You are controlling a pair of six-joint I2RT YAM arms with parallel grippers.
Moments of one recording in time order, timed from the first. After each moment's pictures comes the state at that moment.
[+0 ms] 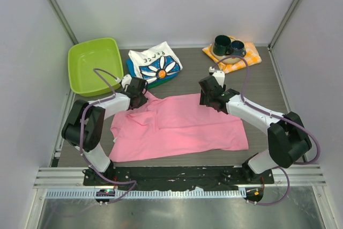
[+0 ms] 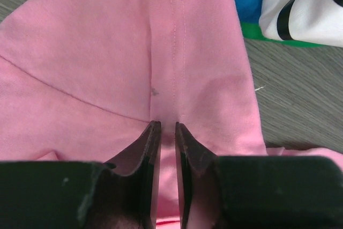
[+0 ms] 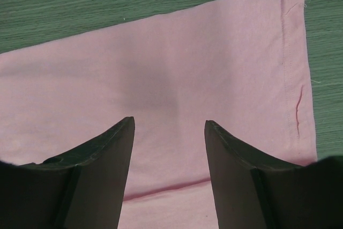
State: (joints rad) left arm -0.40 1.69 0.93 -0.19 -0.32 -0.90; right arm 0.58 1.48 0.98 -0.41 0.46 0.54
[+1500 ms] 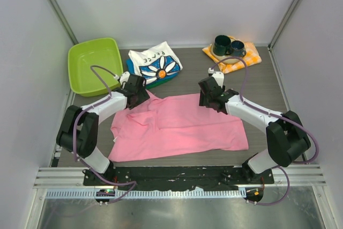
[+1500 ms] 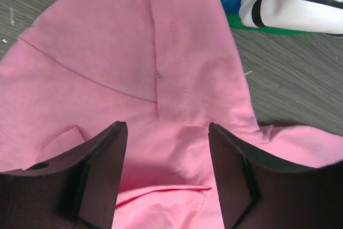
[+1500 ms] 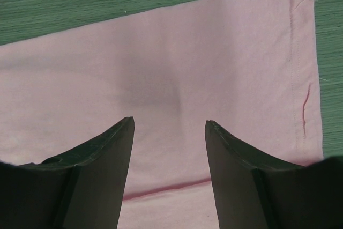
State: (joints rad) left arm -0.40 1.61 0.97 -0.32 -0.31 -0.86; right arm 0.58 1.49 0.97 -0.40 0.44 0.54
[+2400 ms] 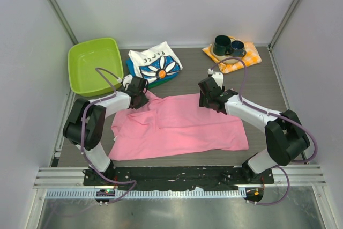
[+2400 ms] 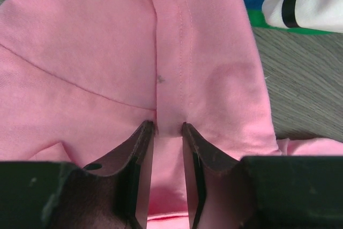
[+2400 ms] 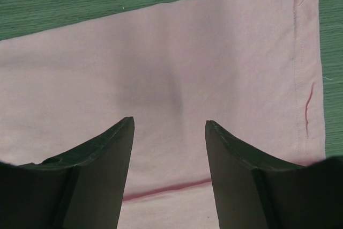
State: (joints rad) left arm -0.40 1.72 0.96 -0.24 -0.28 -0.89; right arm 0.58 1.51 0.96 -0.40 0.44 0.54
